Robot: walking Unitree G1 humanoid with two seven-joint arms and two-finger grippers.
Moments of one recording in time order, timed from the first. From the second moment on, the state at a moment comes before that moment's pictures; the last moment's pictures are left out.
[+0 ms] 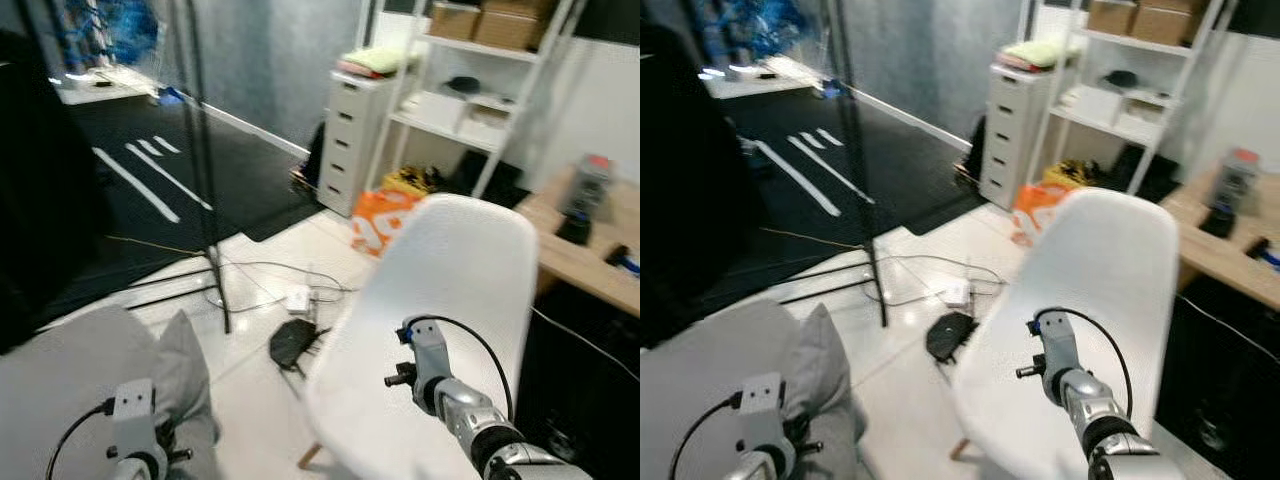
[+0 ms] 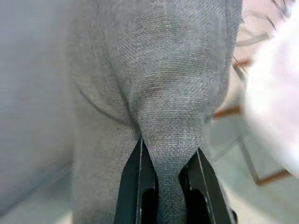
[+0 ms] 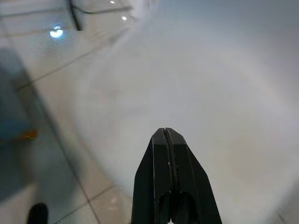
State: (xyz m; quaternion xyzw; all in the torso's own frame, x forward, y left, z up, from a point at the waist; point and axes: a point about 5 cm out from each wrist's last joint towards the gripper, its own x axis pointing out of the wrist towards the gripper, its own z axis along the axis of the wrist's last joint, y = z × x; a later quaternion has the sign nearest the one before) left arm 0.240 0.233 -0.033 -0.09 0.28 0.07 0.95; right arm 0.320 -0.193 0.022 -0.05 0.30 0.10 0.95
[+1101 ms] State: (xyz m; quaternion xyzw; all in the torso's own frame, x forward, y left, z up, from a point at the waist) left arm 0.249 0.226 -0.028 -0.10 0.26 0.06 0.96; right arm 0.321 -0.201 0.024 -0.05 0.29 0.08 0.95
